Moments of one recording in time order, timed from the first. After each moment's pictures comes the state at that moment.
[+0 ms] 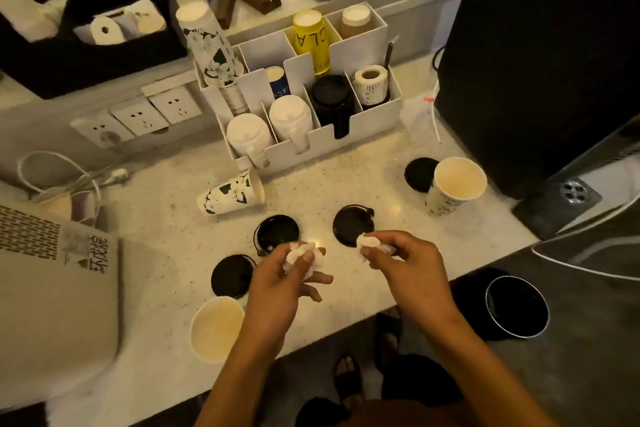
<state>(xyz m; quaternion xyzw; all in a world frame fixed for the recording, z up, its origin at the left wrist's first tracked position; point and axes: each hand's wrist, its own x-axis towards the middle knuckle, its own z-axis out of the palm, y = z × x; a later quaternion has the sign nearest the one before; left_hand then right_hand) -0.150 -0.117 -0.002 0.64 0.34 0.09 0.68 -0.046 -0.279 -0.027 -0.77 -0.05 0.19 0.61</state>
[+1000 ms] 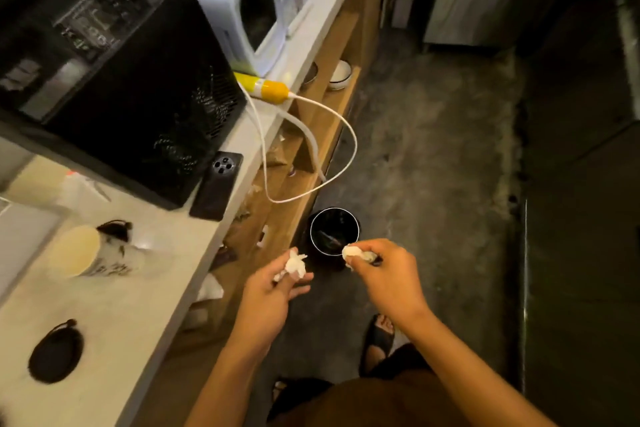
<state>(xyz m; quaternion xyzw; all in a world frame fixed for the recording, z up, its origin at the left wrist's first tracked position) -0.043 -0.545 -0.064 0.74 0.10 -0.26 0.61 -0.090 -0.740 -0.076 -0.77 0.27 -0.04 0.57</state>
